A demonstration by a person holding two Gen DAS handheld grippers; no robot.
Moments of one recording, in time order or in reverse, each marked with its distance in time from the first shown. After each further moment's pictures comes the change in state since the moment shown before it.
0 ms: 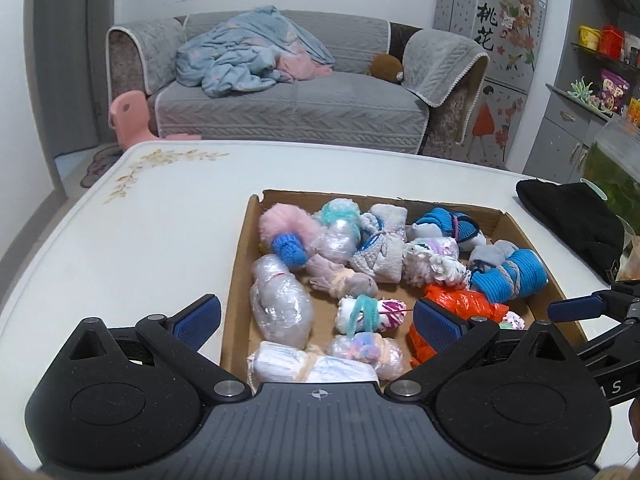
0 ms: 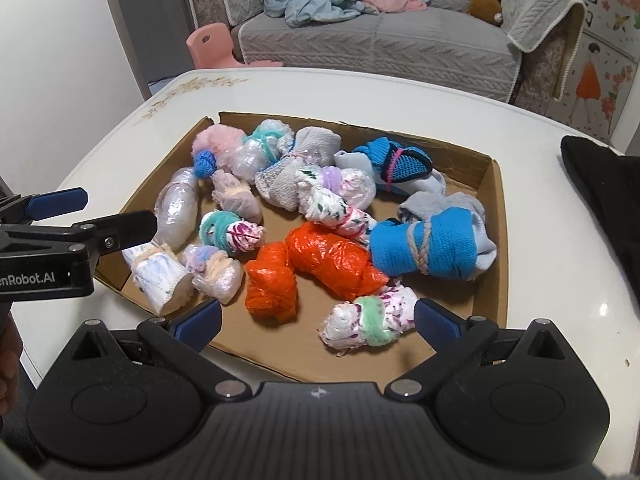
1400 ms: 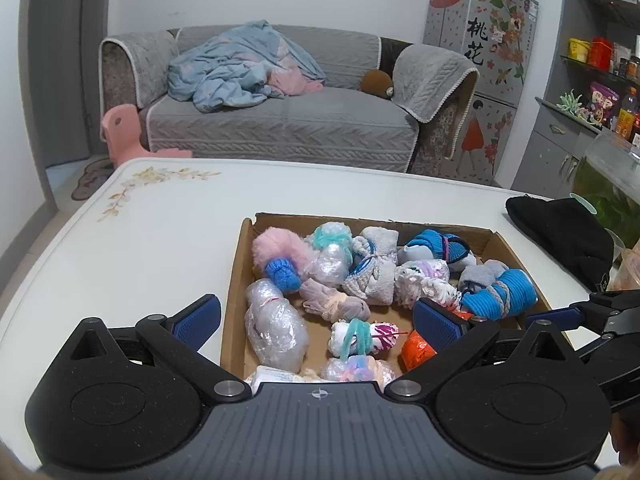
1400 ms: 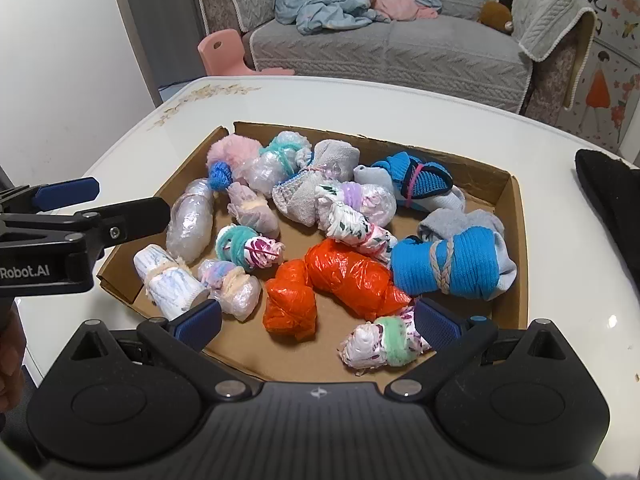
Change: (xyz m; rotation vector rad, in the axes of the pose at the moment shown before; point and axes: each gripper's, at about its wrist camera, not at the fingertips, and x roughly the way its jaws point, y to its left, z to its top) left arm -0.001 0.003 0.011 -0.005 -0.038 -0.030; right arm 0.006 0.016 0.008 -0.012 -0.025 0.018
